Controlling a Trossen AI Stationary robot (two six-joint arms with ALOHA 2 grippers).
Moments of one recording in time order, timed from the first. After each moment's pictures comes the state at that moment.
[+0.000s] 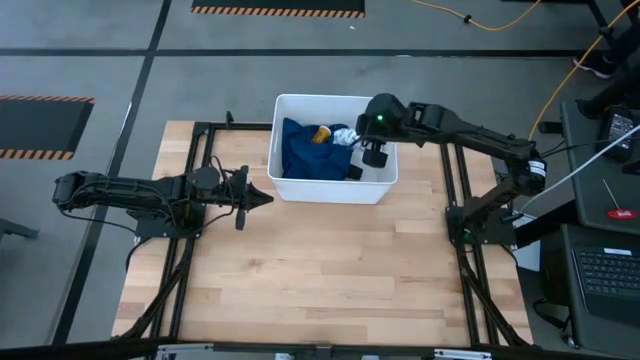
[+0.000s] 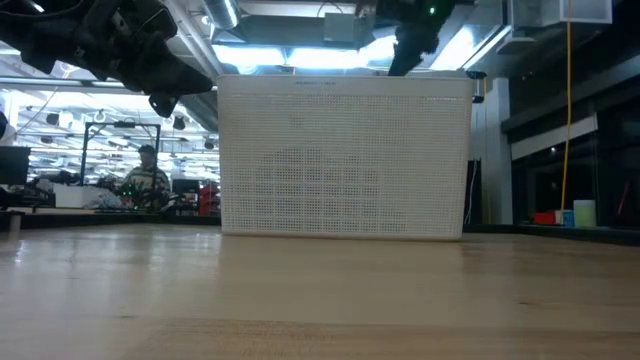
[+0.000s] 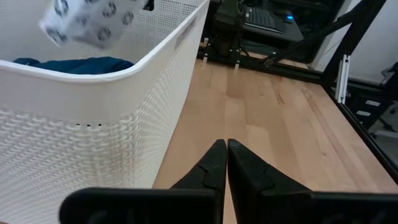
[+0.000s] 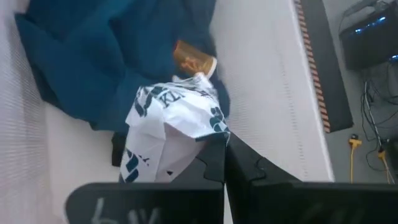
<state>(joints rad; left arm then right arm) 0.10 0.67 0.29 0.14 0.04 -0.20 -0.37 1.53 1.58 -0.91 0.29 -0.39</state>
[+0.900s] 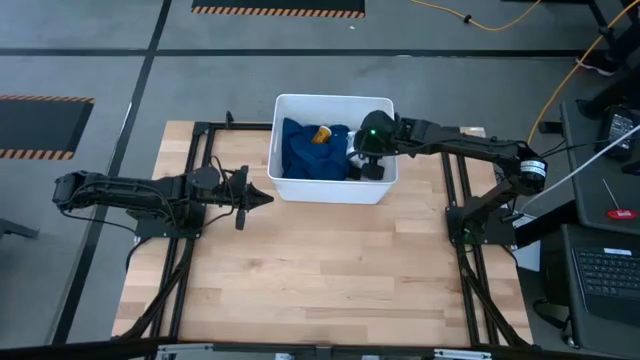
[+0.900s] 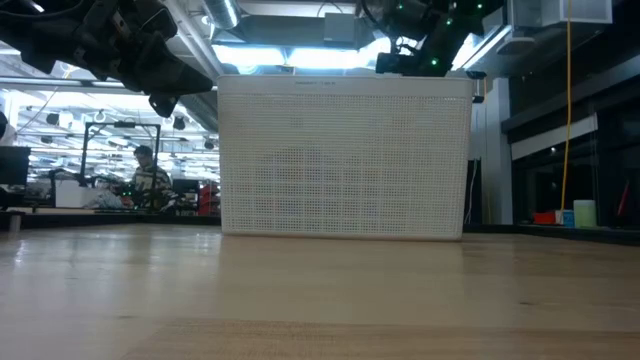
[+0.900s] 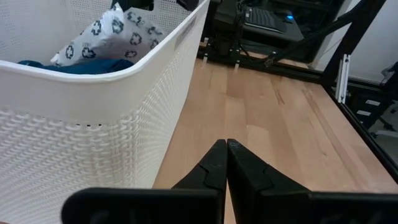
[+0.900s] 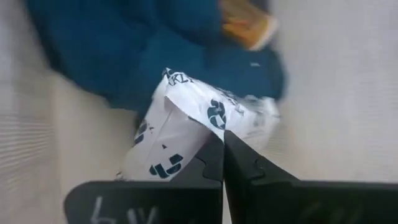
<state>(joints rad) 0.10 0.67 0.29 0.14 0.04 -0.20 -0.41 1.53 1.26 -0.66 0.20 -0.40</state>
